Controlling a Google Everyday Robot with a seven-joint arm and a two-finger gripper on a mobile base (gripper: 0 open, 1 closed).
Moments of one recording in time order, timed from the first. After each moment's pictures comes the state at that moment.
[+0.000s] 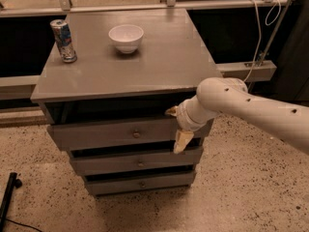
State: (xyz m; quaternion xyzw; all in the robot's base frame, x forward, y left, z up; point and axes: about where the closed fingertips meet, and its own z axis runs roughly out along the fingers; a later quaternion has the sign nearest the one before) arm 0.602 -0.070 0.656 -0.75 0.61 0.02 0.26
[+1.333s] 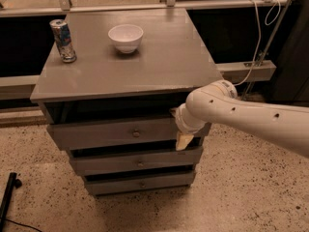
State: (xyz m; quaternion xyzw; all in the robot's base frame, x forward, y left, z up) arm 0.614 -0.083 0.638 -0.75 0.62 -0.07 0.23
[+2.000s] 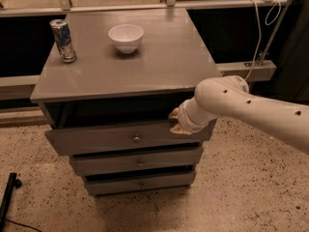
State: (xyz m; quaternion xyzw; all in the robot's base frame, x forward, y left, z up) arm 0.589 -0.078 0.665 -0.76 0.61 -0.01 0.24
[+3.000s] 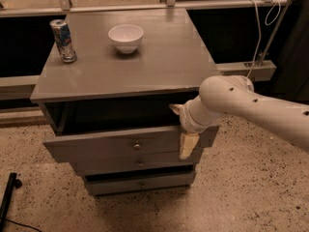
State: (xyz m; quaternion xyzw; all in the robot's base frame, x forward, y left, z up) arm 0.578 -0.080 0.673 -0.76 0.61 0.01 0.24
